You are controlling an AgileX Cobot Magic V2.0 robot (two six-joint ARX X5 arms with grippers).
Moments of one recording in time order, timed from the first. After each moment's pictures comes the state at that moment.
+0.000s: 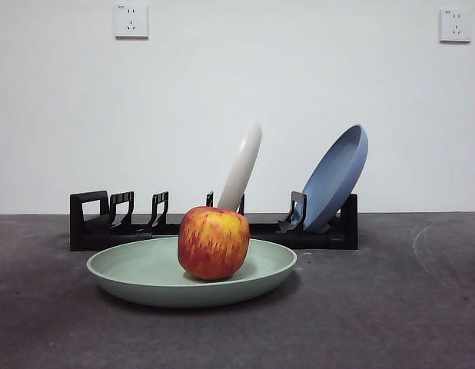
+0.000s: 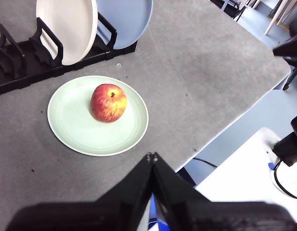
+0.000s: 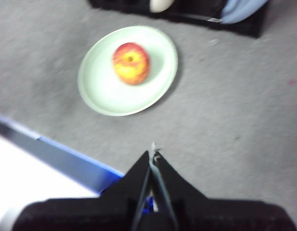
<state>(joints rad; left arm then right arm) -1.06 0.56 1.06 -1.05 -0.21 -0.45 0.88 0.76 1.10 -1.11 0.16 0.41</state>
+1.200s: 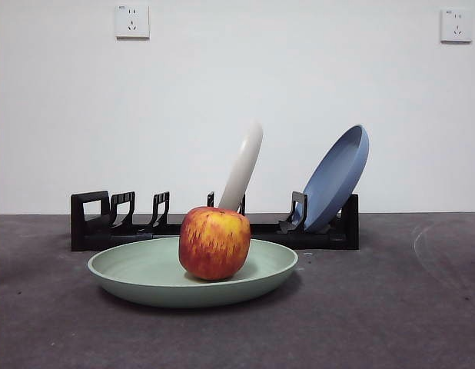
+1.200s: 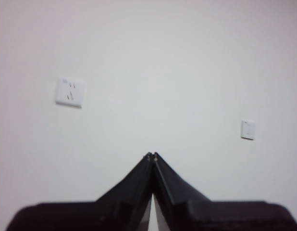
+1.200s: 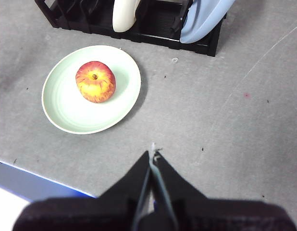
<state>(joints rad) -0.10 0.09 0.19 0.46 0.16 -0.26 0.88 0.76 1.10 -1.11 0.29 0.41</state>
